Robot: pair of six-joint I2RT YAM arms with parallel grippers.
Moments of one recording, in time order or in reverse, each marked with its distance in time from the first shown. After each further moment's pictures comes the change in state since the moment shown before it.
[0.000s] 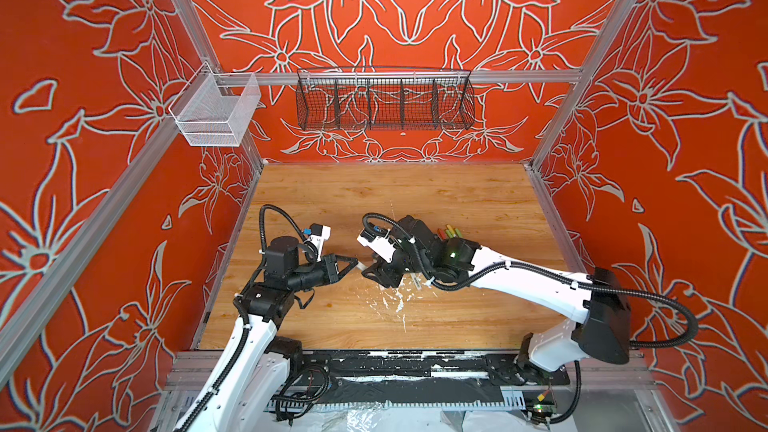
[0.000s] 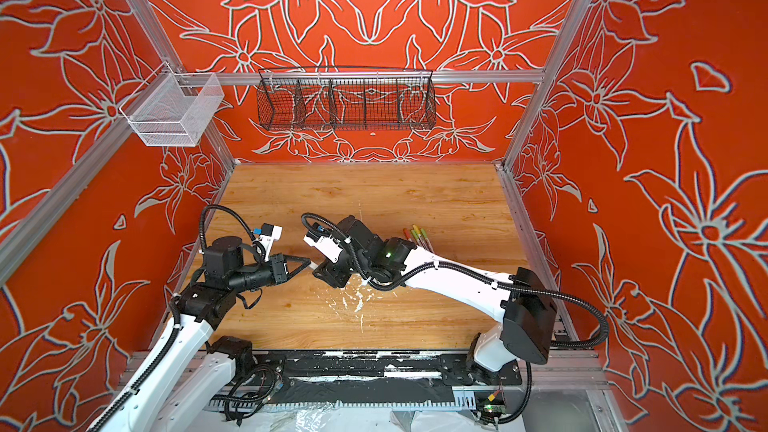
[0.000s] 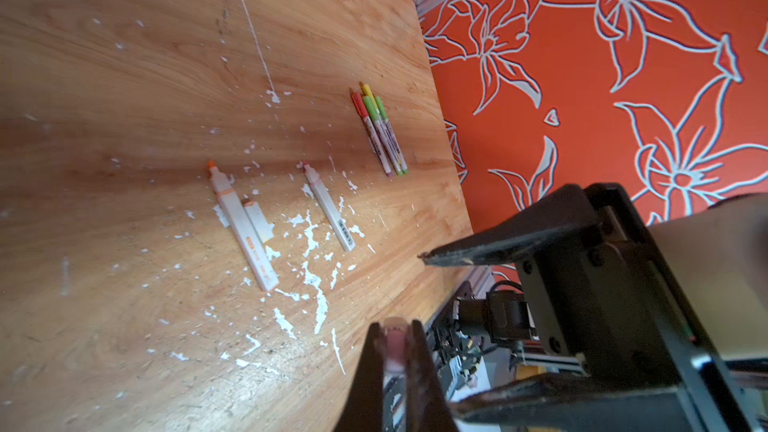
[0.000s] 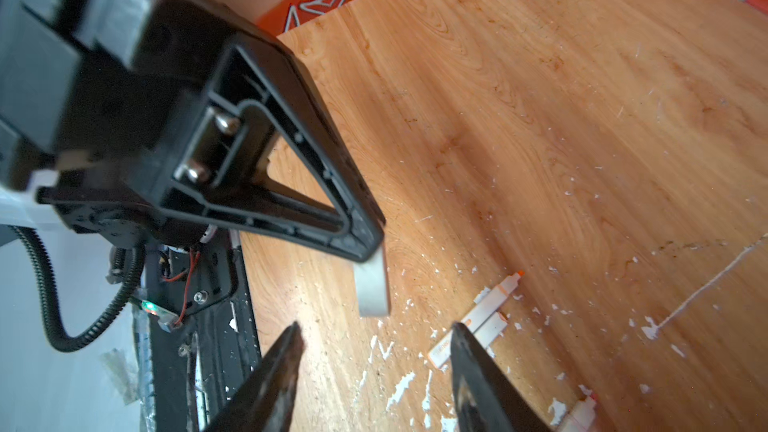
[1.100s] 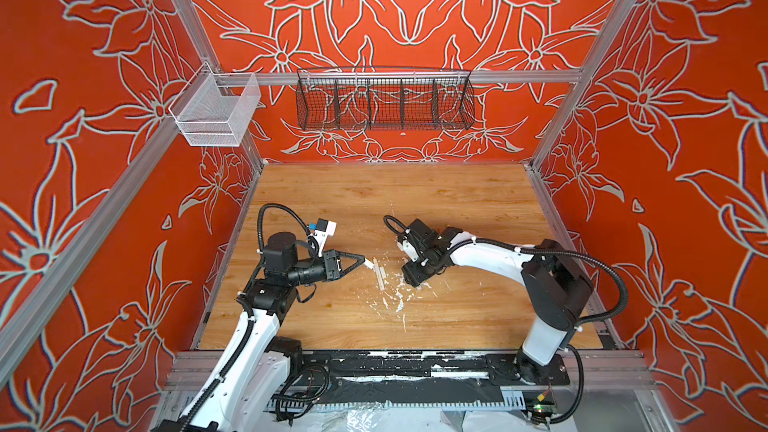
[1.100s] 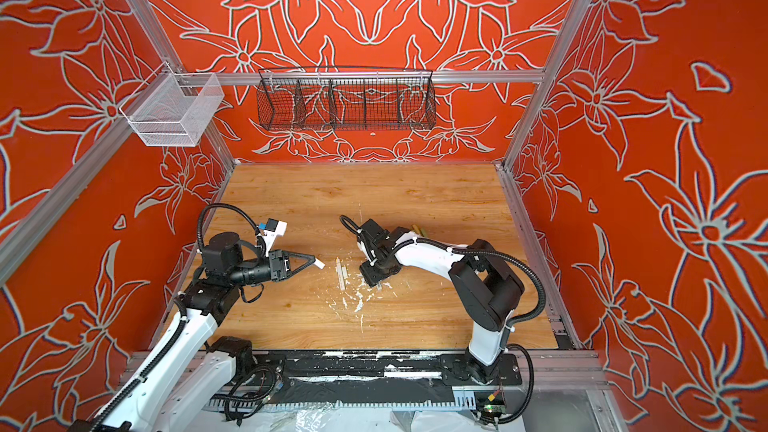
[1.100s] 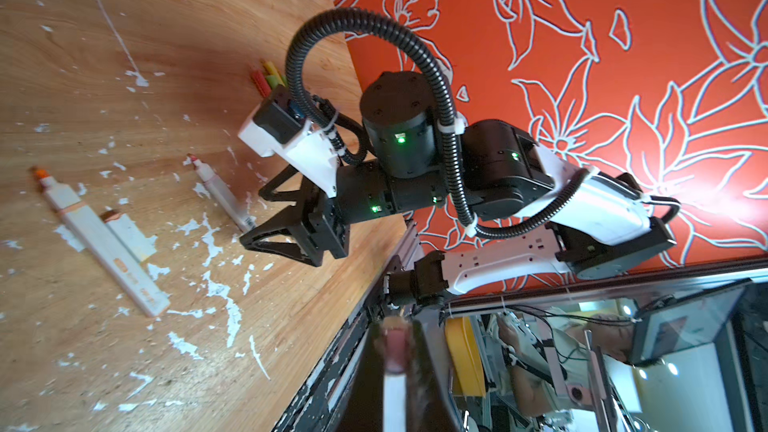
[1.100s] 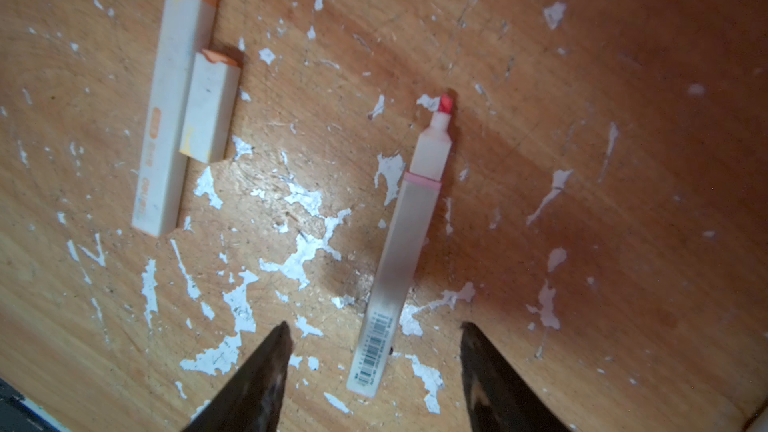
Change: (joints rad) left arm 0.033 0.072 -0.056 0.313 0.344 -0.189; right arm -0.224 0.252 -0.087 -0.270 0.087 0.135
